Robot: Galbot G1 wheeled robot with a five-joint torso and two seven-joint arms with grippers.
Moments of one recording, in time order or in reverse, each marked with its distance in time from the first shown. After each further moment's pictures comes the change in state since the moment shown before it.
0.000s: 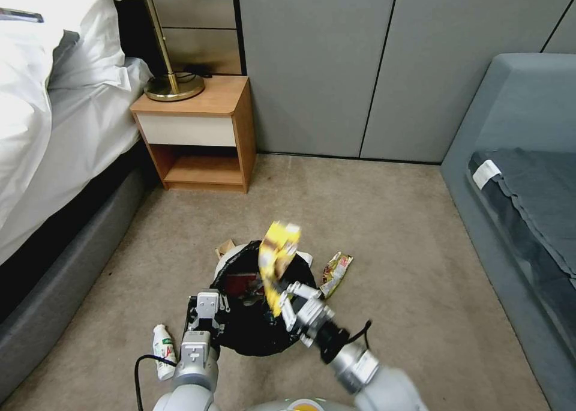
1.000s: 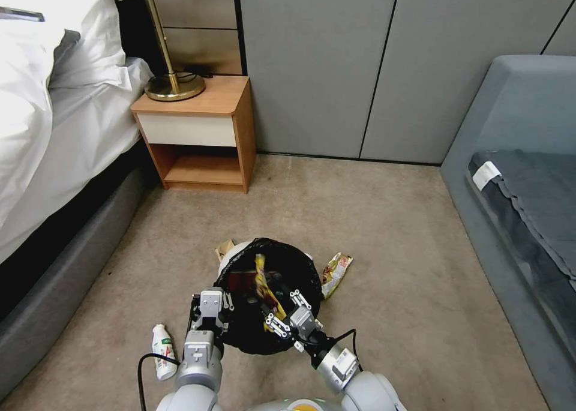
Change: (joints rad) left arm 0.009 -0.009 0.018 -0.021 0.011 -0.001 0.000; right arm 0.044 0.022 -0.023 -0.140 0.052 -0.035 0.026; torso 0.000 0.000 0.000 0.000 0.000
